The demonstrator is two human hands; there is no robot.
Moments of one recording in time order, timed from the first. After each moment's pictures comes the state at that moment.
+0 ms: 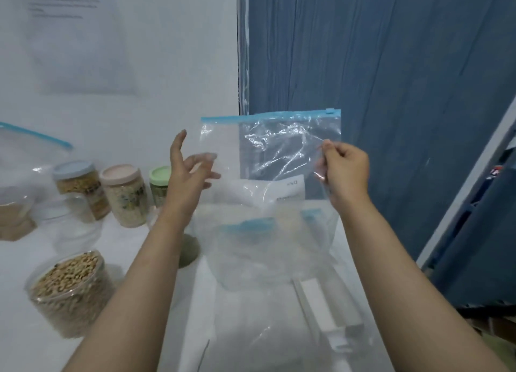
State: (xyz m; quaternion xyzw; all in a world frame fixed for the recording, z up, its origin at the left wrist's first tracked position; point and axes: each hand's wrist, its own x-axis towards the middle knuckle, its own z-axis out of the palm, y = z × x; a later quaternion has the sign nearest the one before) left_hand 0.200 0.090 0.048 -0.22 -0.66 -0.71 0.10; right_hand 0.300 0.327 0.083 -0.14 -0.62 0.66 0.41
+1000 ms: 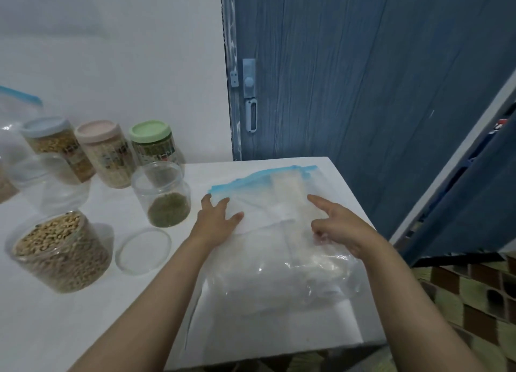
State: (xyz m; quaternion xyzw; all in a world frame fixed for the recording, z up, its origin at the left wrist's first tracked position) left_hand 0.240 0.121 -0.091 -0.14 -0.94 -0.27 -0.13; right_hand 0.379 0.352 -0.048 -0.23 -0.81 0.54 -0.03
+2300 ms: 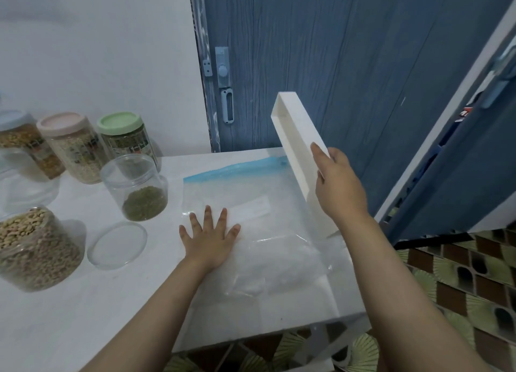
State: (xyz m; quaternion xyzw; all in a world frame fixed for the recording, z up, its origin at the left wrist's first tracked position) left_hand 0.290 0.142 -0.130 -0.18 -0.97 -0.08 -0.17; right_hand 0.392 0.366 -0.020 -0.23 -0.94 0.17 0.20
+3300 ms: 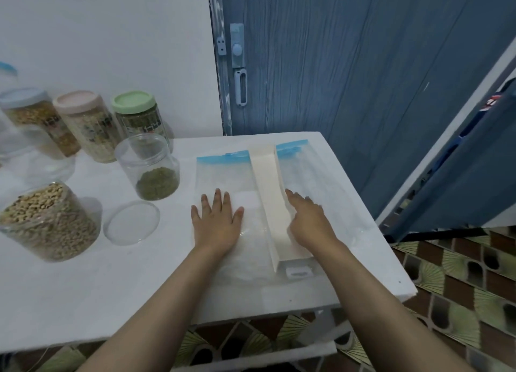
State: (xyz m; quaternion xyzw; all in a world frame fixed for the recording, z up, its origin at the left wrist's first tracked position) left_hand 0.295 0.139 -0.141 -0.16 -0.98 -0.10 -0.10; right_hand 0.392 0.309 -0.087 -0.23 -0.92 0.30 -0.05
